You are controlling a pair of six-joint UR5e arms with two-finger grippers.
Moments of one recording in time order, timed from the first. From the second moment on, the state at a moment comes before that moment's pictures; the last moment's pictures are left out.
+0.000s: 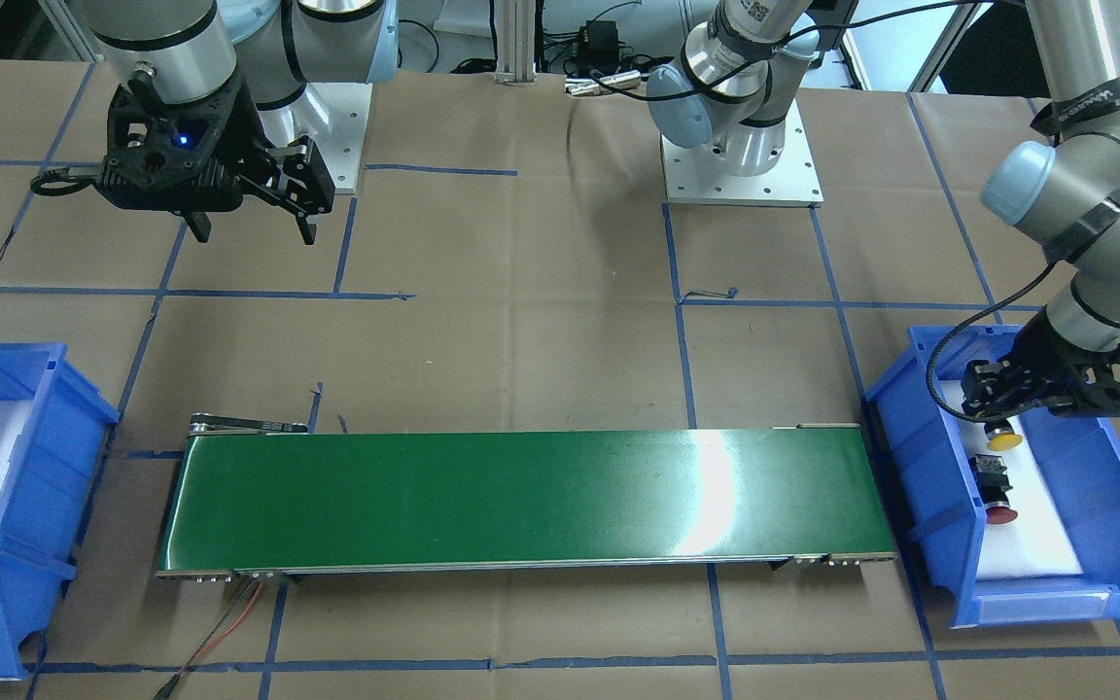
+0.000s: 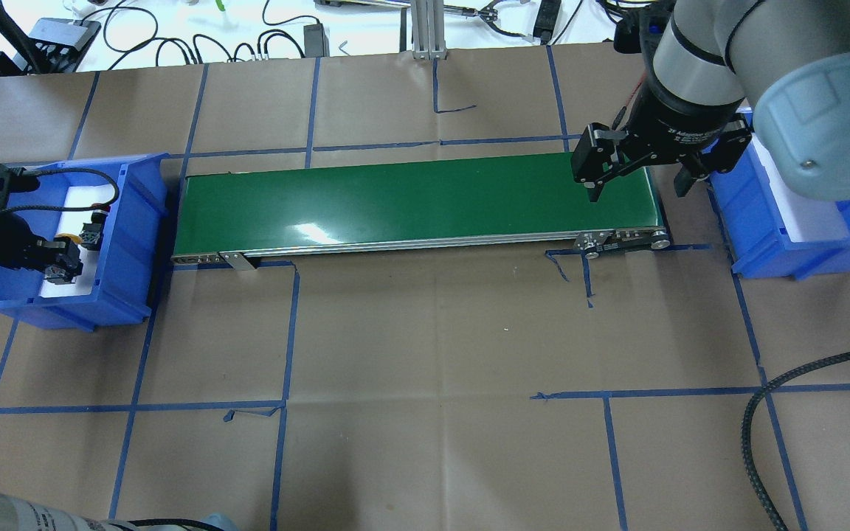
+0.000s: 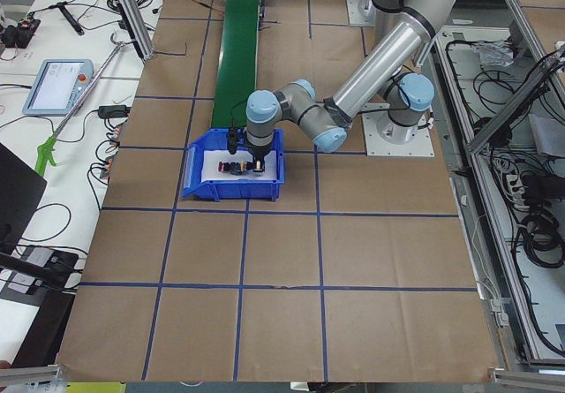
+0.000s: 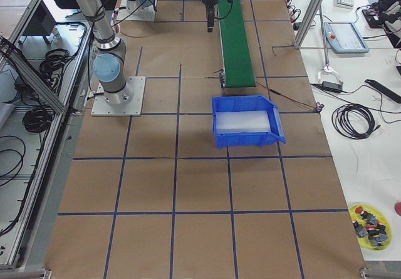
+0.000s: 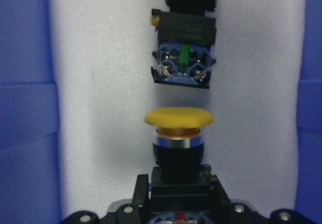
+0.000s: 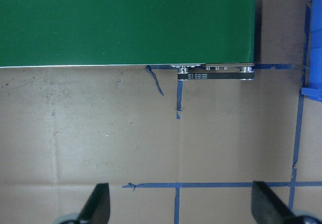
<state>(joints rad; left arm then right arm) -0.92 -1.84 -1.88 -0.93 1.53 0.64 1.62 -1.62 1.65 -1.62 -1.59 0.04</state>
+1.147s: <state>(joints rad) -1.25 -1.81 -1.56 -1.33 1.55 0.37 1.62 -1.62 1.65 -1.62 -1.59 0.05</state>
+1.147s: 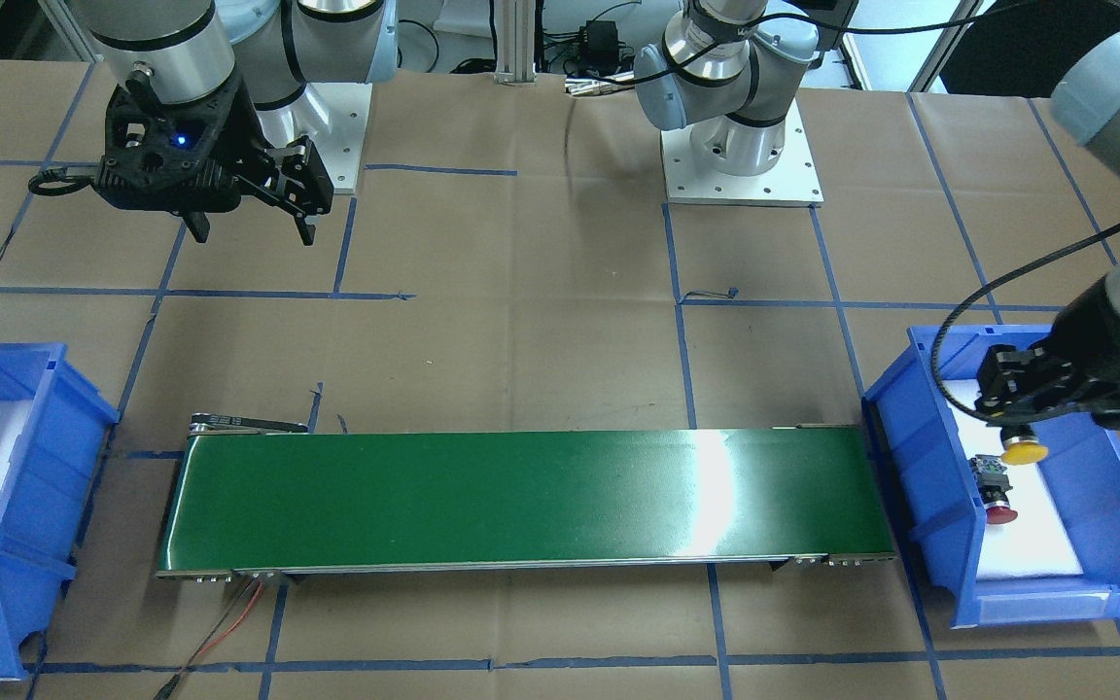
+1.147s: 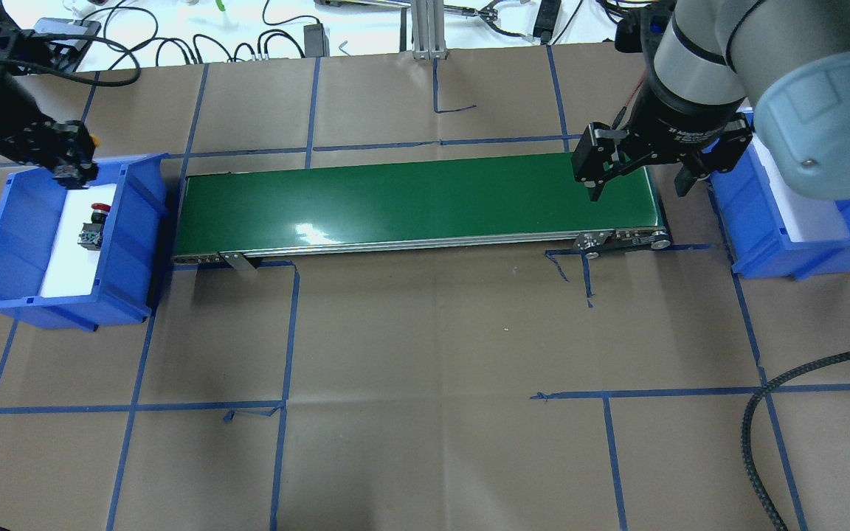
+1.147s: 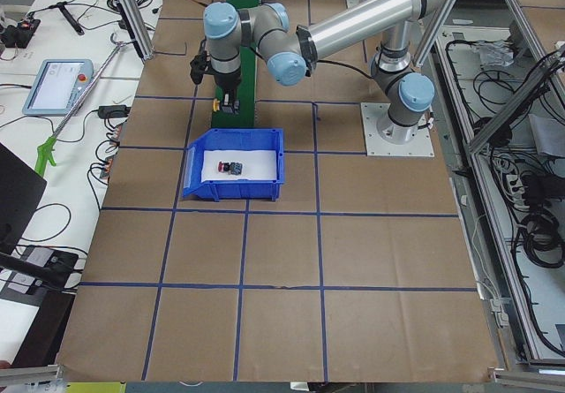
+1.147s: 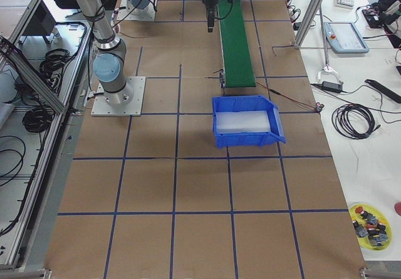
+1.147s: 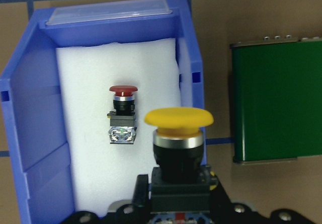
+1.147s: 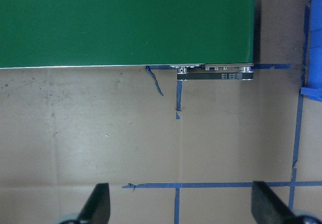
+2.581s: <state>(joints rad) -1.50 -1.94 -1.78 -0.96 1.58 0.08 1.62 -1.62 1.64 -1.62 -1.58 0.05</state>
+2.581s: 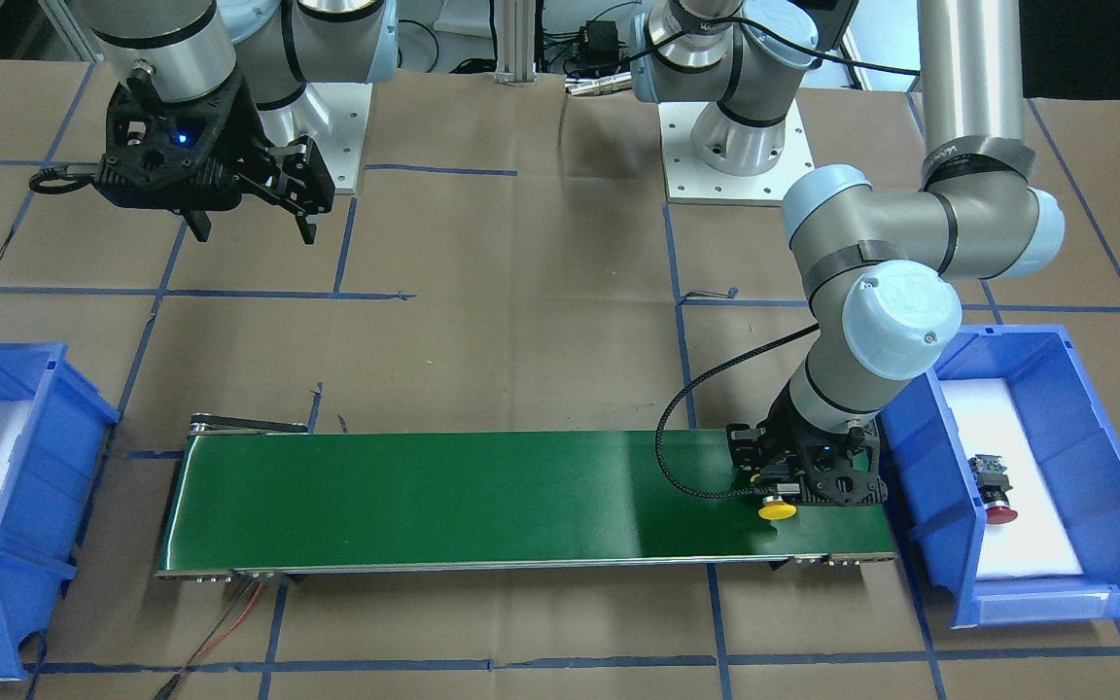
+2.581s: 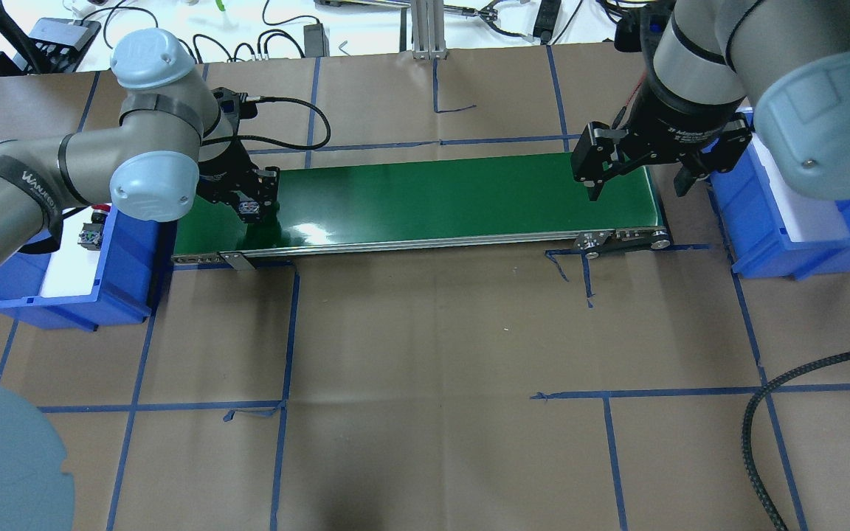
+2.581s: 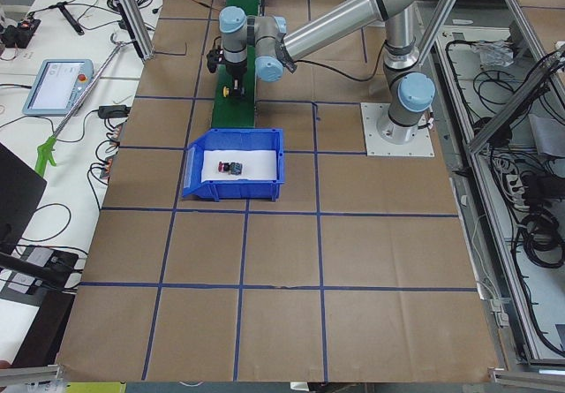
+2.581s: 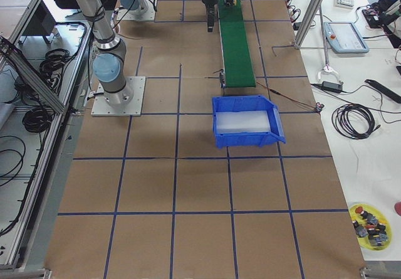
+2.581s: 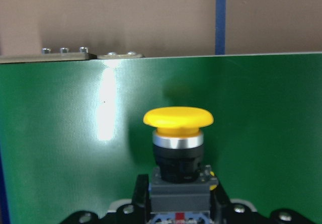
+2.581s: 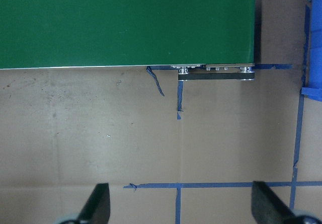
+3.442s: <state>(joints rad) -1.49 -1.91 -1.68 -1.05 1.58 0.04 1.62 -1.62 1.65 -1.62 -1.58 0.05</state>
